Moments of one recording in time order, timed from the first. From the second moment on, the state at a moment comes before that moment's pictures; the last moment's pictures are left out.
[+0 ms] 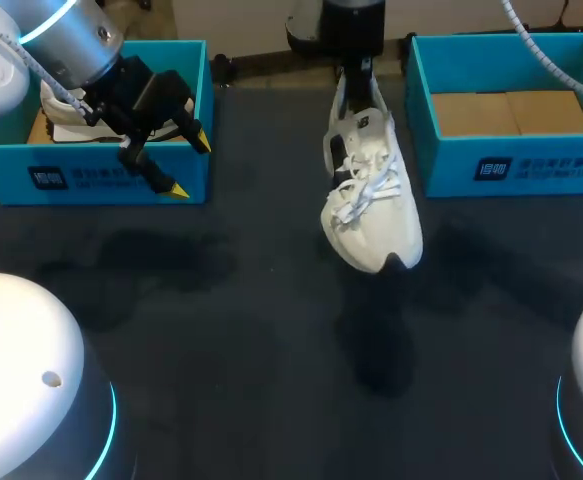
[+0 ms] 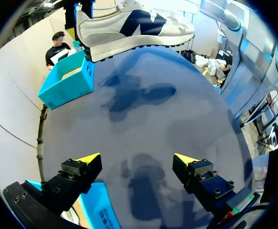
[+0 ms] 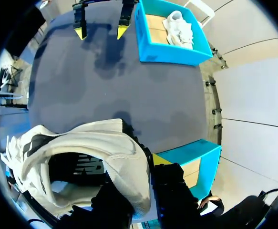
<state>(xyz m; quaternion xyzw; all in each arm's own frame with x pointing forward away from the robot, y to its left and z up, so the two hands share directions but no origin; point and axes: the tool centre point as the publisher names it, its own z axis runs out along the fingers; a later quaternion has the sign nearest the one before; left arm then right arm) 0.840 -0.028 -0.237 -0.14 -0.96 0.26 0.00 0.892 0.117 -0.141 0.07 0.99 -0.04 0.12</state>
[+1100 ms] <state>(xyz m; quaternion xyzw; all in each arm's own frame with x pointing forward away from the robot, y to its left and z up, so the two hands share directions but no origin) 0.840 -0.028 -0.237 -0.14 -0.96 0.26 0.00 0.989 -0.026 -0.144 0.01 0.99 -0.07 0.12</state>
